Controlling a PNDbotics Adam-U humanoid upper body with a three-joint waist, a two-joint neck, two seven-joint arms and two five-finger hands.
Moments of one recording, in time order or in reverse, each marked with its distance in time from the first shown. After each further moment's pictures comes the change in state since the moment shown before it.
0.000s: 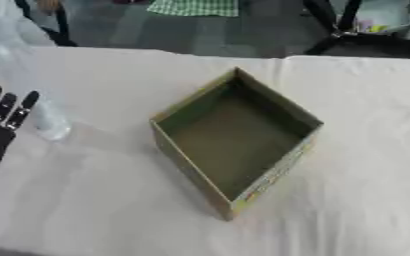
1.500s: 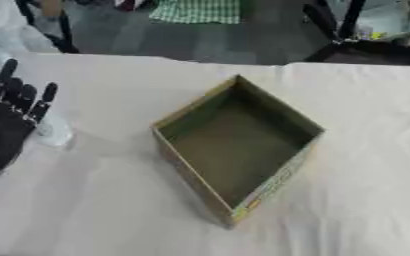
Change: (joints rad) left arm -0.090 -0.061 -0.012 0.001 0.103 0.032 0.089; right arm 0.003 0.000 0.003 0.004 -0.001 0.001 -0.002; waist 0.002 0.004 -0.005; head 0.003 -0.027
